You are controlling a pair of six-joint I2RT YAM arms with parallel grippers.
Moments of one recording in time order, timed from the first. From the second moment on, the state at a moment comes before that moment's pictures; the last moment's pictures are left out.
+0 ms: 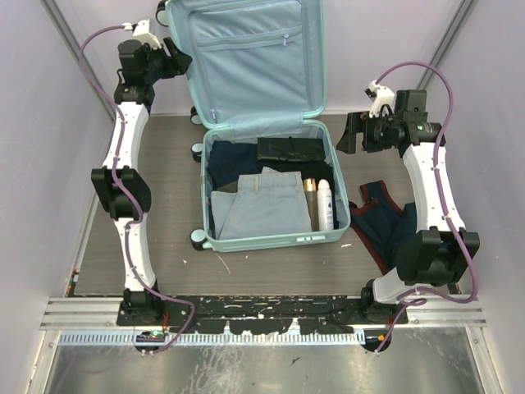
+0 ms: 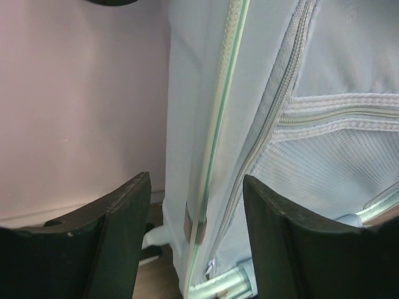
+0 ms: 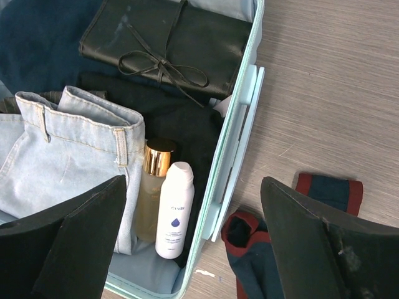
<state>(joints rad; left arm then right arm) -0.01 2.24 2.38 -0.21 0.35 -0.31 -0.07 1.52 1.60 -0.83 -0.48 -0.10</state>
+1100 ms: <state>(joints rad) 0.00 1.59 1.41 0.24 0.63 -0.03 -0.16 1.51 1.59 -0.80 -0.62 -0.11</state>
